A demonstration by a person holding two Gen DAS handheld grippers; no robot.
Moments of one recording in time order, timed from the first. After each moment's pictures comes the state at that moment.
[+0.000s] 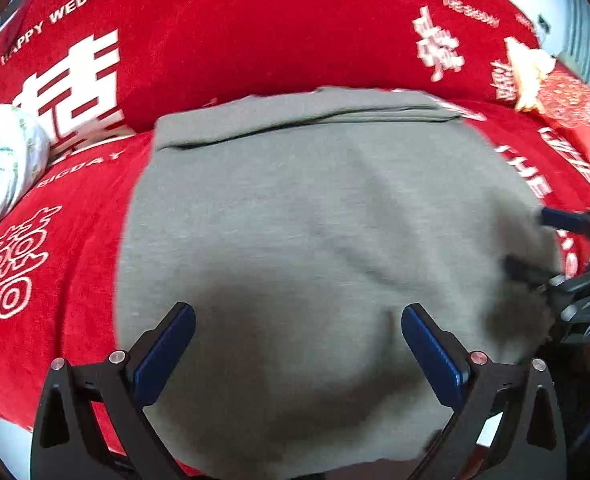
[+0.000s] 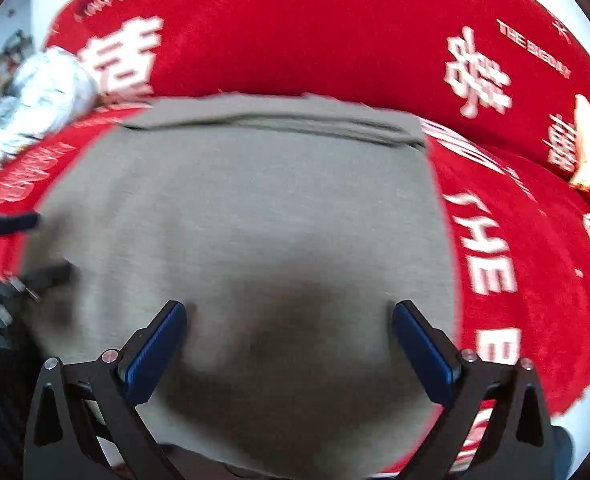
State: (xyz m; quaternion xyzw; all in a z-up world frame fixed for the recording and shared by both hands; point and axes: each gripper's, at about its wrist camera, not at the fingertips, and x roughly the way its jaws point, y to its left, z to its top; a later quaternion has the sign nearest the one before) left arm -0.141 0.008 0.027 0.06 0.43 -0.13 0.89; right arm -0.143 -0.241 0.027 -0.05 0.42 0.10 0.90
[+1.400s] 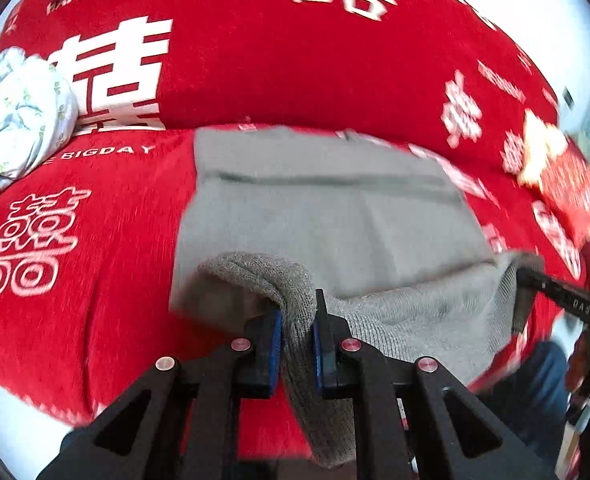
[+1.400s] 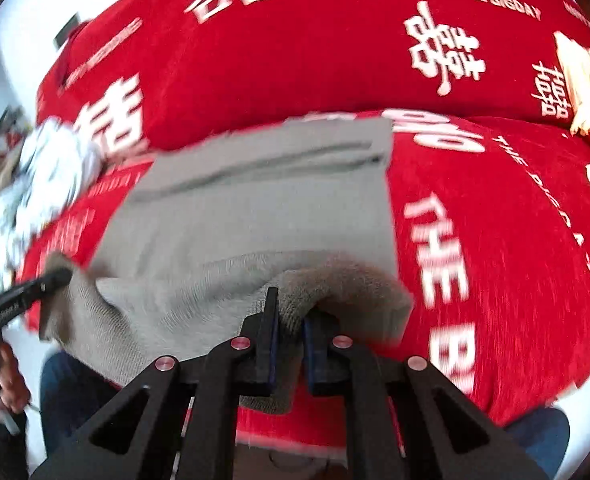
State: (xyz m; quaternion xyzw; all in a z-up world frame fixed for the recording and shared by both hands) left arm -0.110 0.062 0.087 -0.07 0.42 -0.10 0.90; right arm -0.106 -0.336 0.075 0.09 0.43 0.09 0.89
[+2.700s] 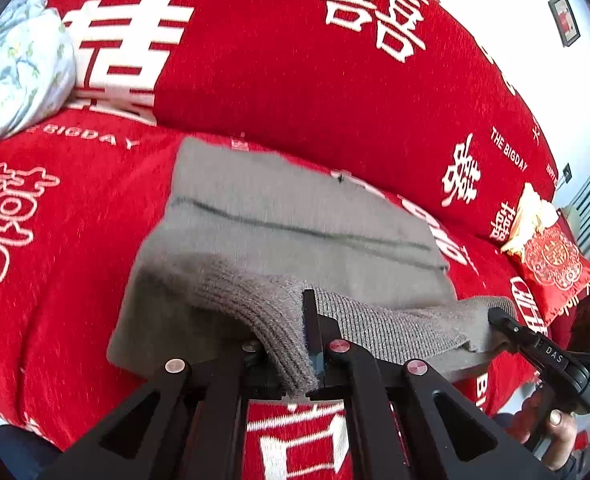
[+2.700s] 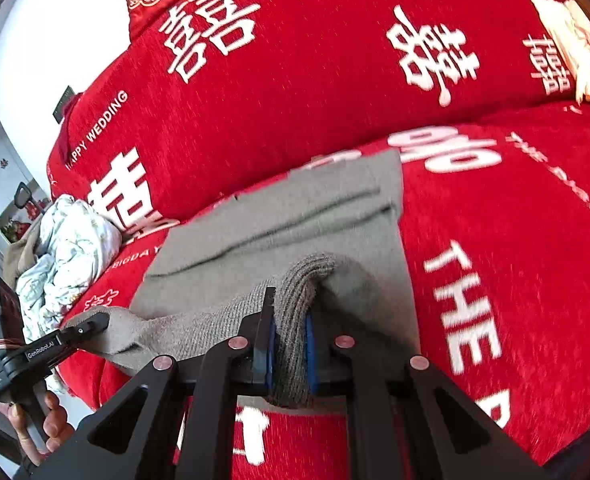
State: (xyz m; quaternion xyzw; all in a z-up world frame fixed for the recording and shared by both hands) left arm -0.073 0.062 0.093 -0.19 0.39 -0.10 0.90; right arm -0.086 -0.342 0.081 0.19 0.37 0.12 0.90
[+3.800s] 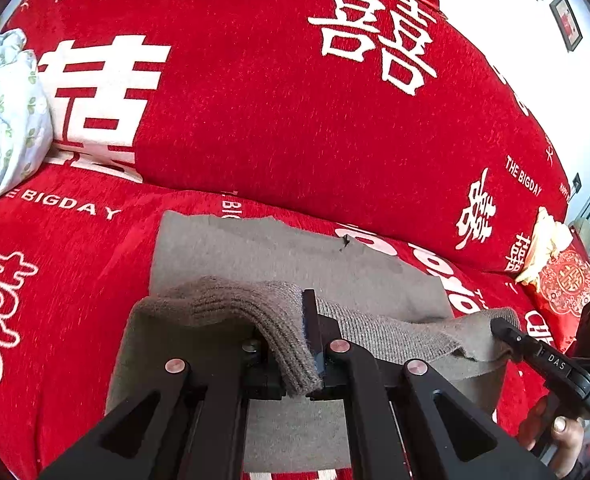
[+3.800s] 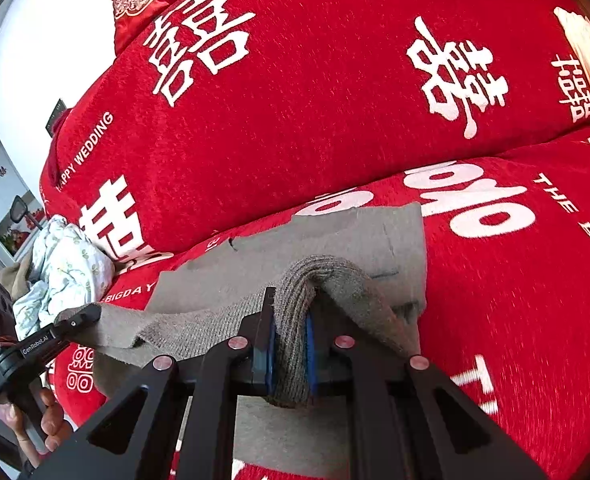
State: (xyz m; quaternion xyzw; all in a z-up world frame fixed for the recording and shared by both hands) left arm 0.020 0.054 0.122 -0.17 0.36 -0.08 0.92; right arm 0.009 -0.346 0.096 0.19 0.36 0.12 0.91
